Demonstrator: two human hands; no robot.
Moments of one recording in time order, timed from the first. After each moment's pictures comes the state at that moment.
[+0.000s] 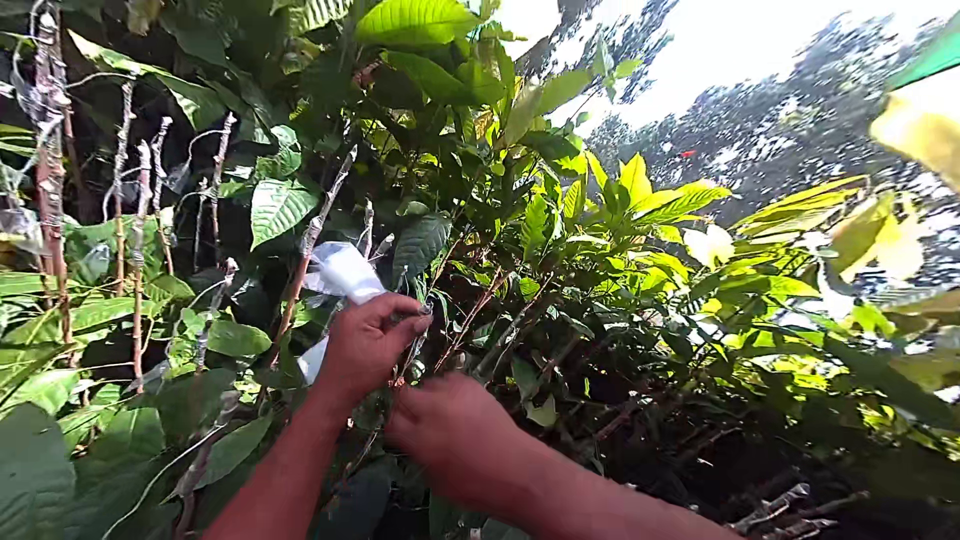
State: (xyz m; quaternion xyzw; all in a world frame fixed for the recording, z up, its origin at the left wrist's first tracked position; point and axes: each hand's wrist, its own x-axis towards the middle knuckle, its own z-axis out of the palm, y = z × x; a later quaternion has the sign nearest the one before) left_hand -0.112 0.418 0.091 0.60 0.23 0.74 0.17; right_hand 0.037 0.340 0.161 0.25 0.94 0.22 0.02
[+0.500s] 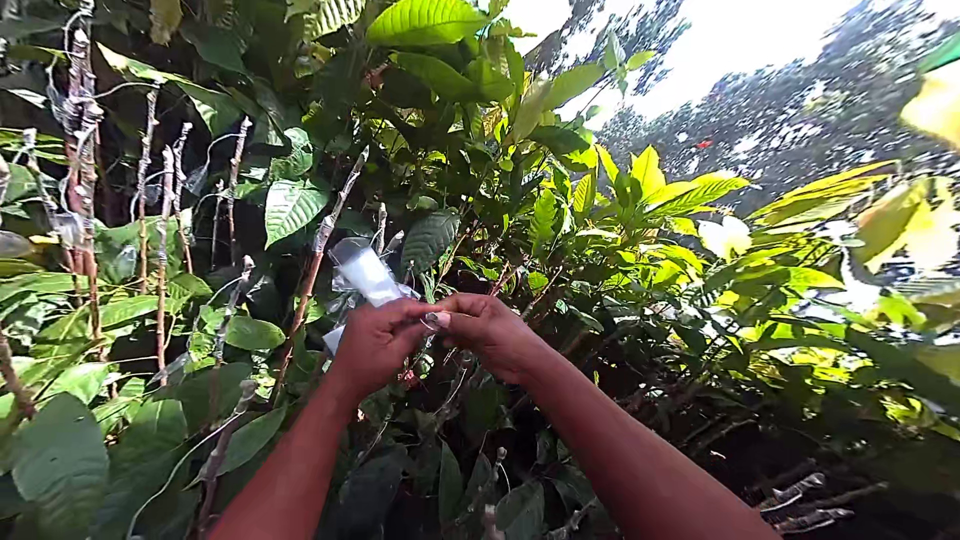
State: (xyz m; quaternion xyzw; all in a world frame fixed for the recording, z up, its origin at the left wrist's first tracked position) left_hand -0.116 0.428 0.077 0.64 0.15 0.74 0.14; right_hand 0.049 0.404 0.199 0.38 0.78 -0.41 -0.28
